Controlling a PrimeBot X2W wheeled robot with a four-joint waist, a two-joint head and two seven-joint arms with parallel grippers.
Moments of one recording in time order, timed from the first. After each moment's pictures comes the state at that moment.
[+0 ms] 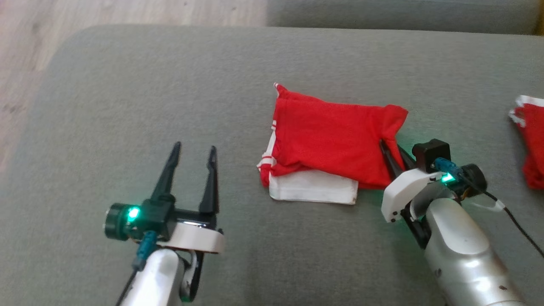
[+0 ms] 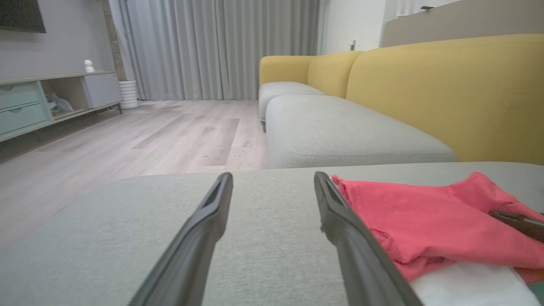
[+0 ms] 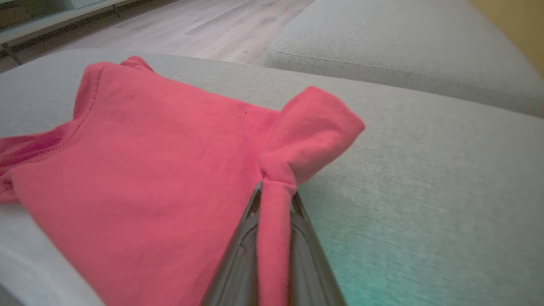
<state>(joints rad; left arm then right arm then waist) -0.22 0.05 -0.29 0.29 -0.15 0.05 -0.25 -0.52 -0.06 0.16 0.90 0.02 0.13 -0.16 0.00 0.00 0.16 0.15</state>
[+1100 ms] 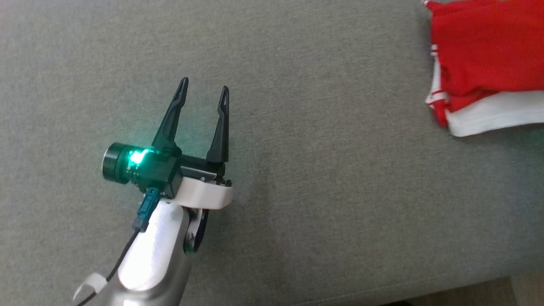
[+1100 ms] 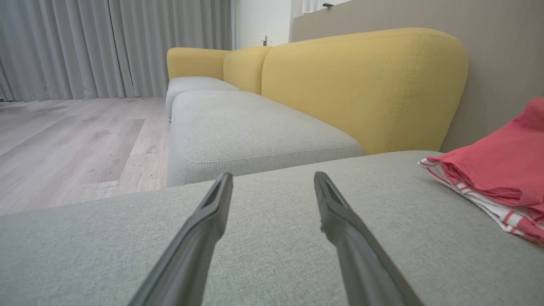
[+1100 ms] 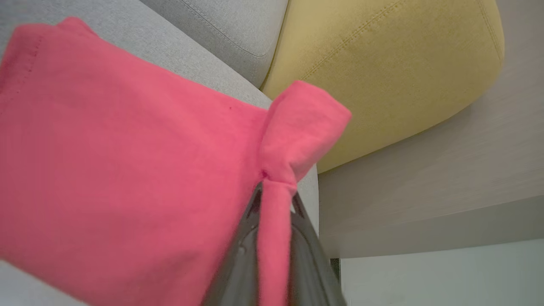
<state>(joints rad) -0.41 0.04 -0.34 0.24 -0.12 0.05 -0.26 -0.64 -0.74 0.27 0.49 0.05 0.13 0.13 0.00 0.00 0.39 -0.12</state>
